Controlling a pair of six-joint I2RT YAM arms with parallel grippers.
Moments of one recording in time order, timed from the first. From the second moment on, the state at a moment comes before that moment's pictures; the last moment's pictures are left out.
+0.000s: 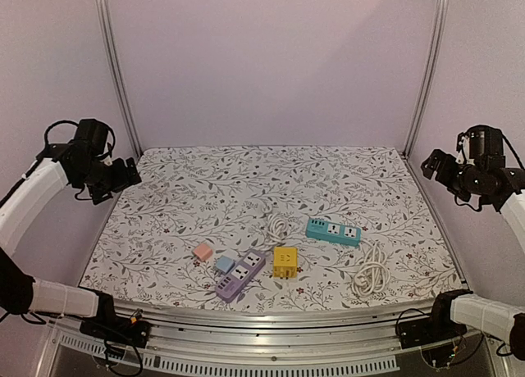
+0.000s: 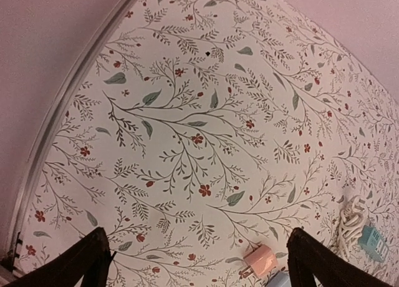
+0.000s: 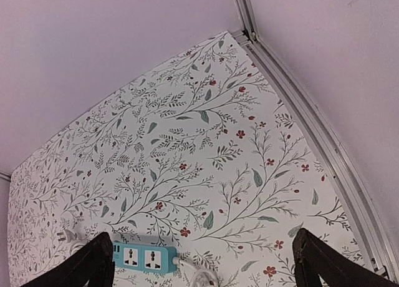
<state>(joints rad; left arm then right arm) -0.09 1.18 1.13 -0.88 -0.08 -0.53 0.01 0.91 1.02 -0.72 0.04 0.49</state>
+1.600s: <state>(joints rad) -0.56 1.58 1.10 -0.95 0.14 -0.18 0.01 0.91 0.93 -0.86 -0.15 0.43</state>
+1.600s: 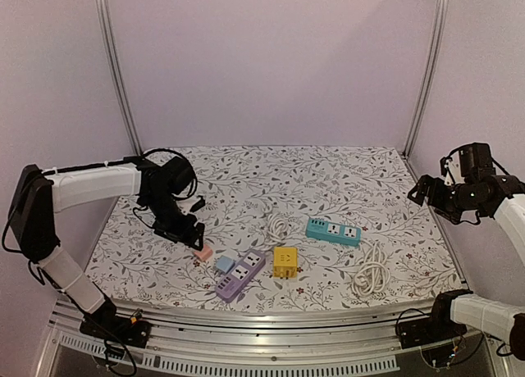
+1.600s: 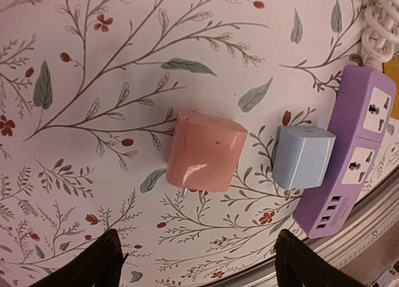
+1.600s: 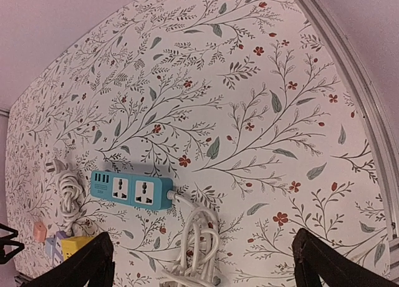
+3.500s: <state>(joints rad) -0.65 1.70 0.96 -0.66 0.07 -0.12 0.01 0.91 0.89 -0.88 -0.18 0.47</state>
